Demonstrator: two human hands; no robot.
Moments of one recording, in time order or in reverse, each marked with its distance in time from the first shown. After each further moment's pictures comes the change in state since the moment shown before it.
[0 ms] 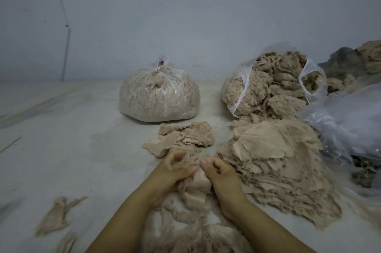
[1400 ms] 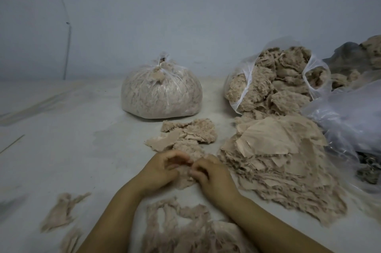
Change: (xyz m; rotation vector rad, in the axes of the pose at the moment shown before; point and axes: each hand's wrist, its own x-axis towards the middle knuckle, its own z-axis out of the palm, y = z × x) left_hand 0.002 -0.001 -0.033 0.386 -0.167 0.348; right_hand 0.010 0.006 0.004 -0.936 -0.130 -0.353
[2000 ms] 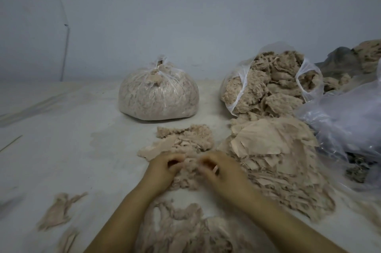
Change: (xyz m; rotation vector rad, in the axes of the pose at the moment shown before) left_hand 0.009 -0.004 0.020 0.367 0.286 0.015; right_hand -0.017 -0.012 -0.045 -0.060 0.006 -0.073
